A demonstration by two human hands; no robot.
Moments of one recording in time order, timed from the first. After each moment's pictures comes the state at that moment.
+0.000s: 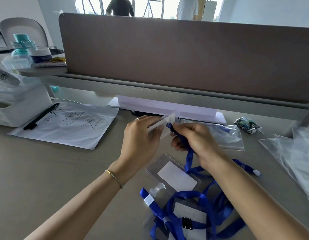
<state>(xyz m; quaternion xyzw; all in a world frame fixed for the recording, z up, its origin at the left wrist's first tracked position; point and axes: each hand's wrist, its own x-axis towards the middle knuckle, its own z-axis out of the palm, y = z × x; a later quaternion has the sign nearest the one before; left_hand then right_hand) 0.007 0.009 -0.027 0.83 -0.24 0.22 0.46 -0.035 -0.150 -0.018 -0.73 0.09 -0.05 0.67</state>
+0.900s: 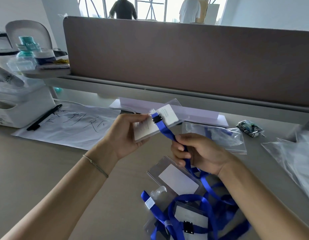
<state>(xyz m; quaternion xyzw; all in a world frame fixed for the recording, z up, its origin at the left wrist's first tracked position) 0.026 0.039 0.011 0.48 -0.01 -0.27 0.84 -0.034 -0.168 -0.022 -0.64 -0.08 0.21 0.73</state>
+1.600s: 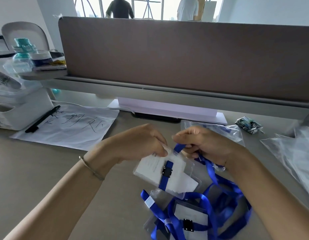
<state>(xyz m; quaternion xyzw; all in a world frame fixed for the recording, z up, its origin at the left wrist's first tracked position) -0.008 0.030 0.040 0.87 -0.29 -0.25 0.31 -0.039 -0.173 0.004 -0.75 -0.07 0.17 0.63</state>
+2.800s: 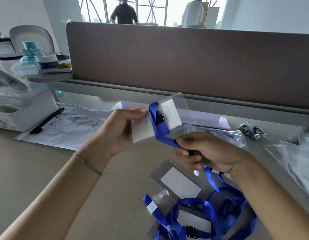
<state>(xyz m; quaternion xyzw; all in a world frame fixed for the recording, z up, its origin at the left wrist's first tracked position) 0.029 0.053 0.030 0.54 -0.11 -0.25 0.80 -0.050 -0.166 0.017 -0.75 -0.11 0.24 0.62</state>
